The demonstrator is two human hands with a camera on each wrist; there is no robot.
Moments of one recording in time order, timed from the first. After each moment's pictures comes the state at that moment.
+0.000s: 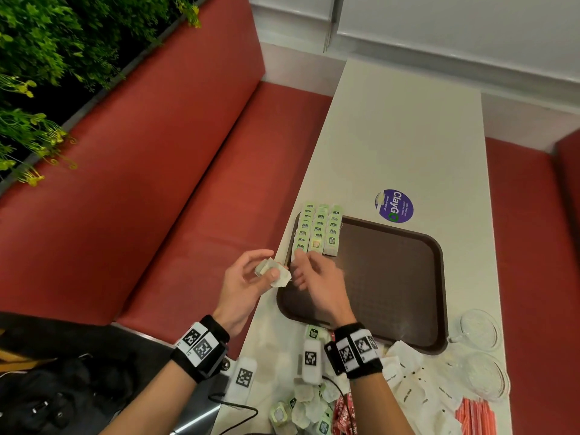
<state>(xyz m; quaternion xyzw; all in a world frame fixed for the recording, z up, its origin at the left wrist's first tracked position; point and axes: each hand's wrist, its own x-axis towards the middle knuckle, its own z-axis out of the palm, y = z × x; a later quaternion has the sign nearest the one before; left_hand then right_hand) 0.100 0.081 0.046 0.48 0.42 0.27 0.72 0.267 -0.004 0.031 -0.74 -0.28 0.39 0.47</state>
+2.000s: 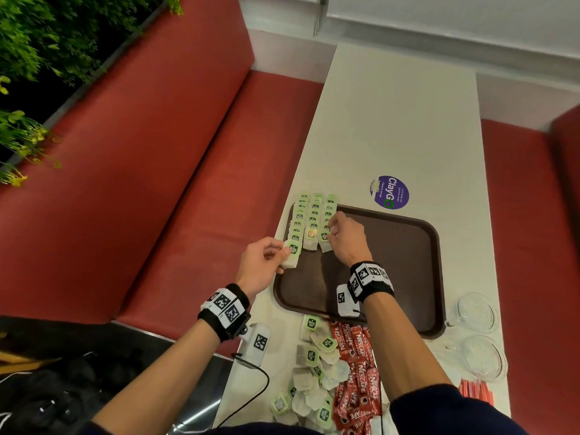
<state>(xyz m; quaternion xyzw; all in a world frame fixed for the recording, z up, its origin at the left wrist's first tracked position) 0.149 0.103 0.011 0.61 0.46 0.18 0.62 0.393 0.032 -0.045 -0.86 -0.40 0.22 0.22</state>
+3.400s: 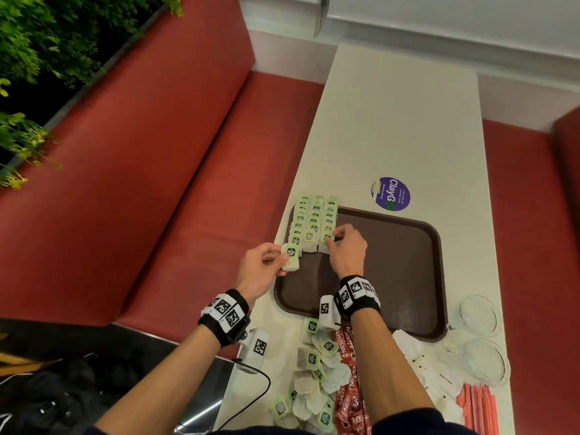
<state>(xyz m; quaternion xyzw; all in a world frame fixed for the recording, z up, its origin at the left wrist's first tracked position) 0.145 0.103 -0.010 0.58 0.46 0.19 0.65 0.361 0.021 -0.055 -0.89 -0.24 0.18 0.35</state>
